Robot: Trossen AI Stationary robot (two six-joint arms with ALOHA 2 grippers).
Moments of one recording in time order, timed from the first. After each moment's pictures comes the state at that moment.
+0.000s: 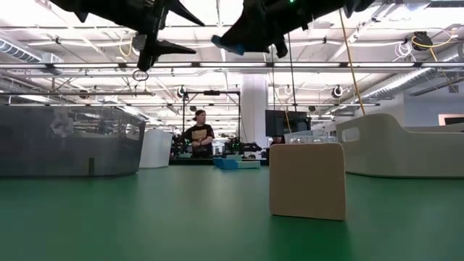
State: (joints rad) left arm 0.13 1.12 0.74 0.13 -0.06 -0.93; right arm 0.06 1.53 0.96 0.32 0.47 0.16
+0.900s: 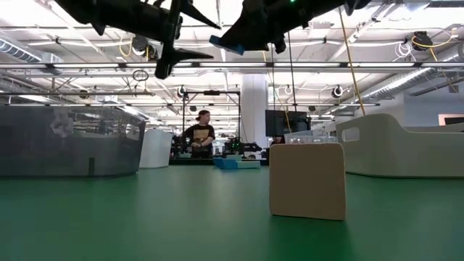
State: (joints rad) left arm 0.13 1.27 0.74 0.31 0.00 -1.00; right arm 0.08 1.53 0.98 0.28 0.47 0.06
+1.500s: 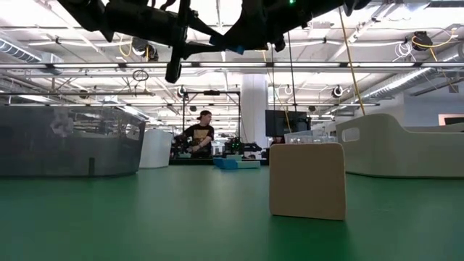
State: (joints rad) left arm 0.13 1.34 0.74 0.45 0.00 -0.97; right arm 0.08 1.54 0.98 0.29 0.49 0.01
